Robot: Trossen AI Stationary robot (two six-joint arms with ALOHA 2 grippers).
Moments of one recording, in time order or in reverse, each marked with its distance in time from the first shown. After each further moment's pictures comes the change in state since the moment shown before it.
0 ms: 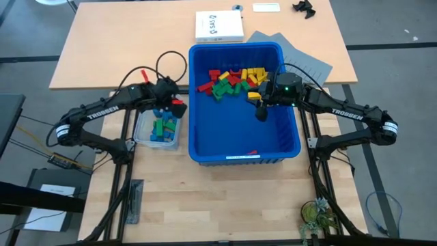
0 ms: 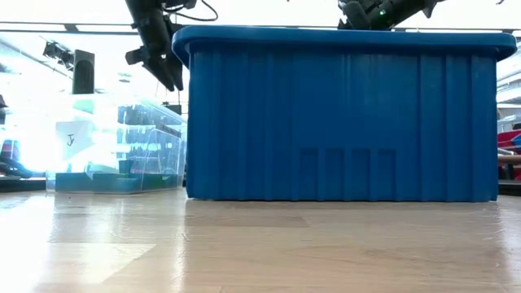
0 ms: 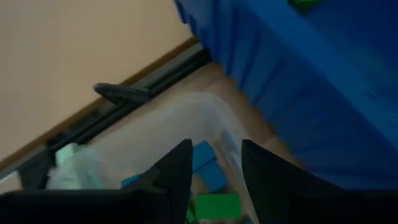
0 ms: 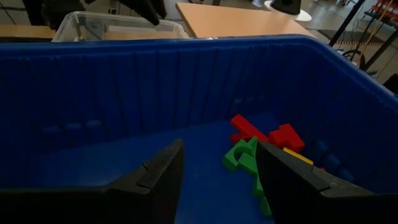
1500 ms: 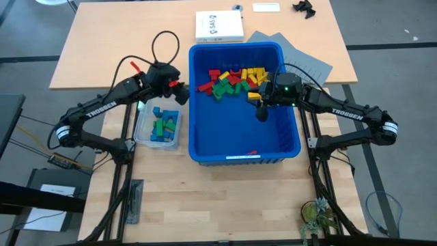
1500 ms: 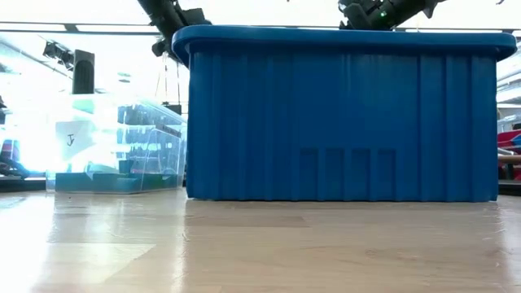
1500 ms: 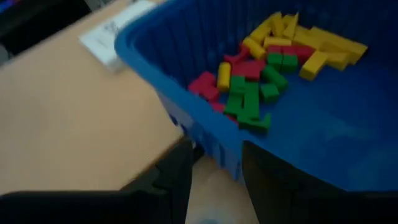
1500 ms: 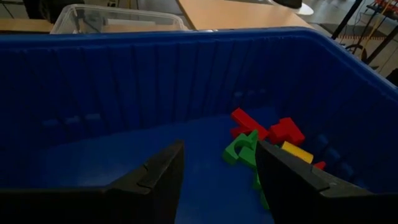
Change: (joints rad) left arm 0.099 0.000 0.047 0.327 0.070 0.348; right arm -0.005 0.000 0.000 -0.023 0.000 -0.001
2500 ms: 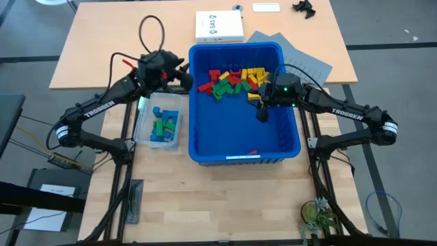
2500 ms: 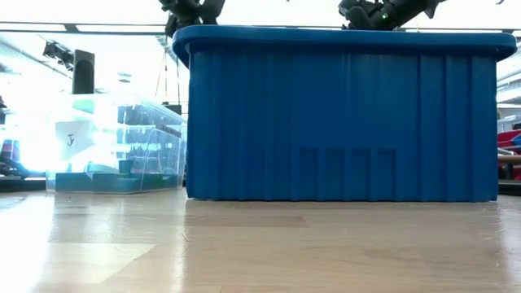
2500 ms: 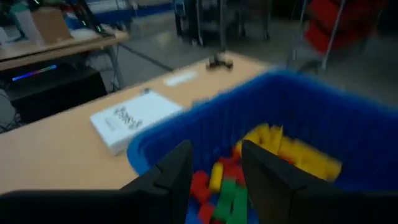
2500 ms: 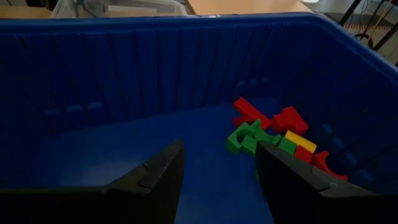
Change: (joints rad) left arm -0.011 0.000 0.042 0.352 -0.028 0.011; right arm 0.000 0.000 0.000 -0.042 0.000 0.000
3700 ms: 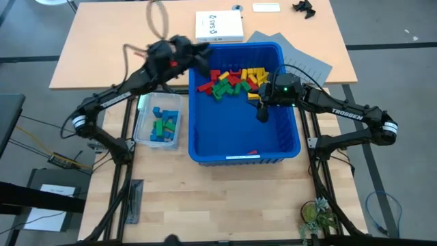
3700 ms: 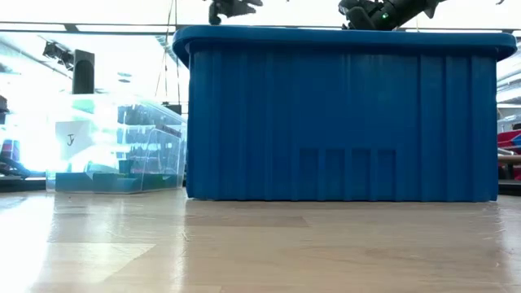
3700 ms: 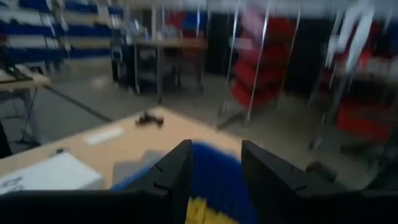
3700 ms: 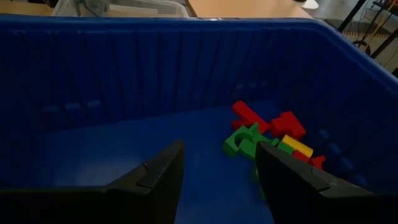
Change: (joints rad) left arm -0.038 0.251 0.275 0.234 0.227 -0.058; right arm -0.001 0.000 0.000 0.008 0.000 -0.031
